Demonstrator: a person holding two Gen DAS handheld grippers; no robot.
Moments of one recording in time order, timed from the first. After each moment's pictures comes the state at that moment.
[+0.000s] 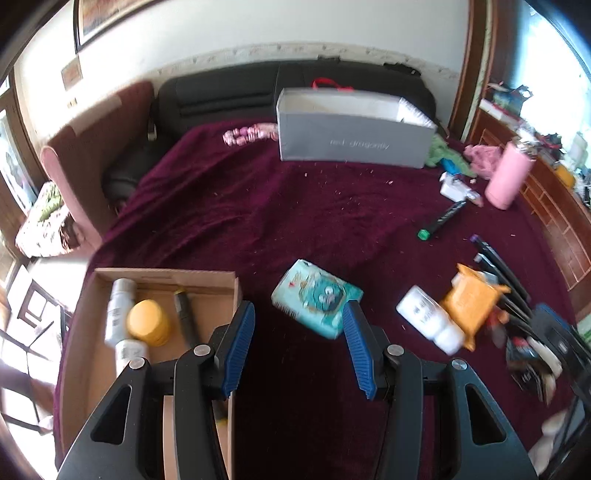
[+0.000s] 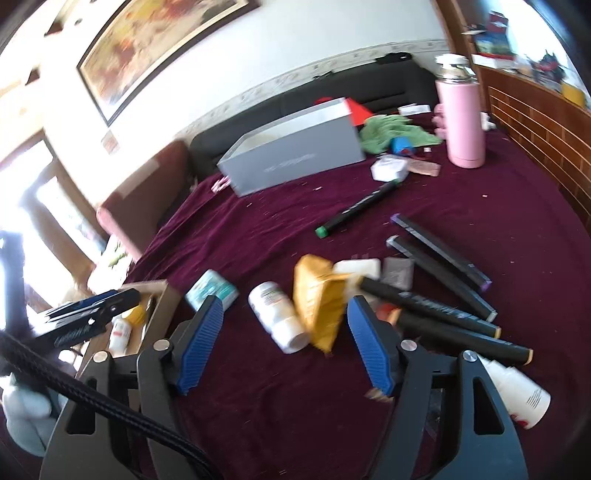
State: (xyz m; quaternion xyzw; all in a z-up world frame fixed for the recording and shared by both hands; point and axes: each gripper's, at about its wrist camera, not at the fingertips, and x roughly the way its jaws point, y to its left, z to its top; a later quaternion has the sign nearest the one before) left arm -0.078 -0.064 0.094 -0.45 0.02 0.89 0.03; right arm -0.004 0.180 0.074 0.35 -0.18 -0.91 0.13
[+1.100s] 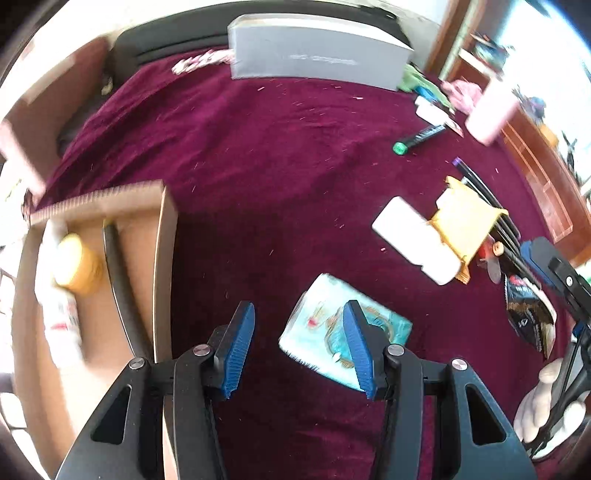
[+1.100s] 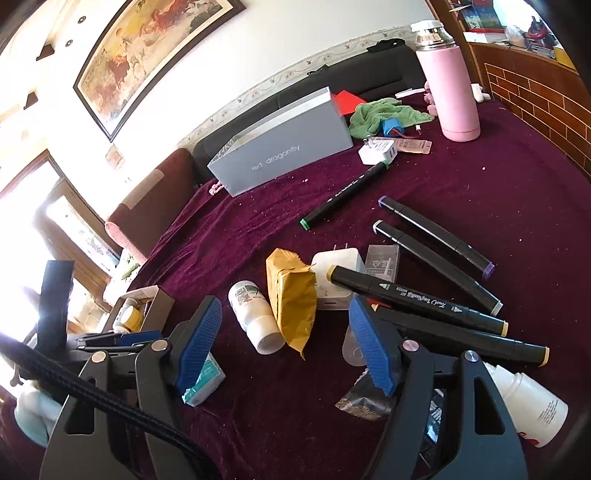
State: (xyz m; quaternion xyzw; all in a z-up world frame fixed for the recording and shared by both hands) left arm -0.056 -0.061 0.041 -0.55 0.00 0.83 0.10; right arm -0.012 0.200 0.046 0.35 -0.21 -0.90 0.16
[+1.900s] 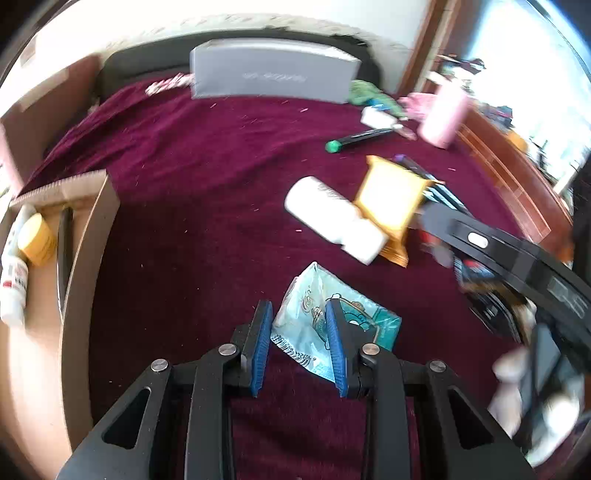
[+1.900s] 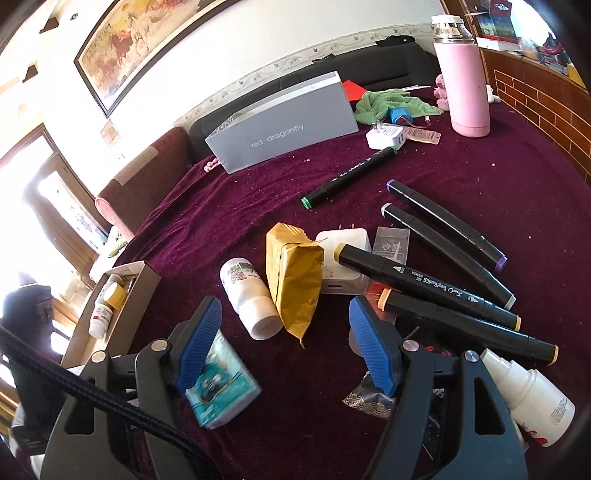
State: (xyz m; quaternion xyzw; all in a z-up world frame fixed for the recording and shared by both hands) left arm -0.001 -0.009 0.037 -0.48 0.00 0.86 0.16; right arm -0.016 0.180 0.033 0.38 -0.17 -0.90 0.15
